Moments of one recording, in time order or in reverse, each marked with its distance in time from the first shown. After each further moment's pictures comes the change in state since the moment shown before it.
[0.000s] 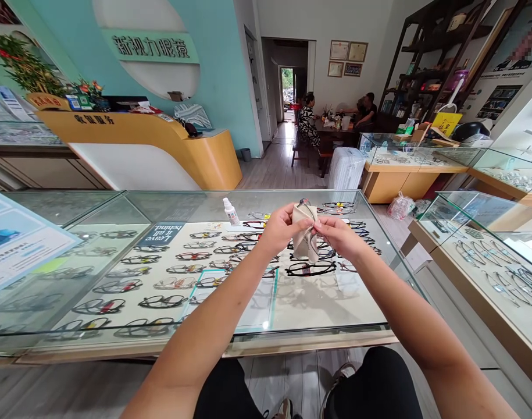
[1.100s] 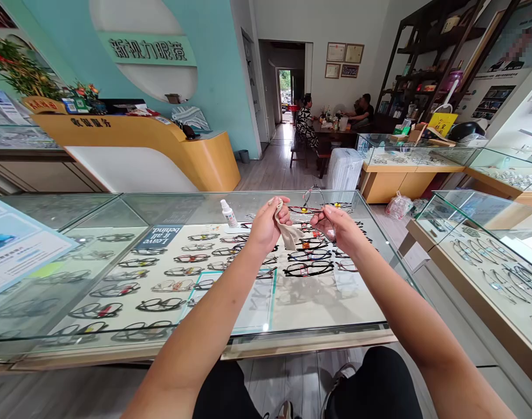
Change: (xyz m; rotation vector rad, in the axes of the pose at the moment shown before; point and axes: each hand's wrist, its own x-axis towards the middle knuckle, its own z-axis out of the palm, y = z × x) left_hand 0.013 0.004 -0.010 -0.452 0.217 -0.051; right_hand 0.002 -0.012 -0.005 0.146 0.120 -0.148
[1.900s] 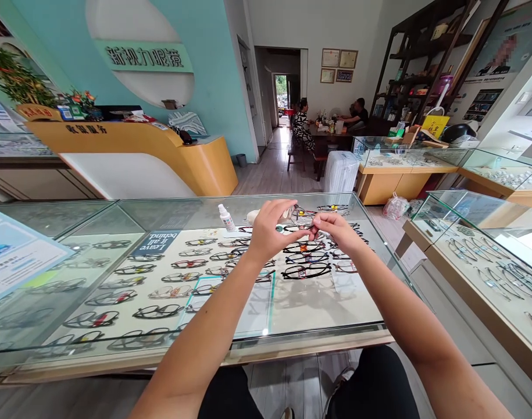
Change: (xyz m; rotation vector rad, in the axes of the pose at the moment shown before) left_hand -0.008 -0.002 -0.013 1.299 -0.158 0.989; right_hand -0.001 -0.005 -0.011 -0.362 -0.147 0.032
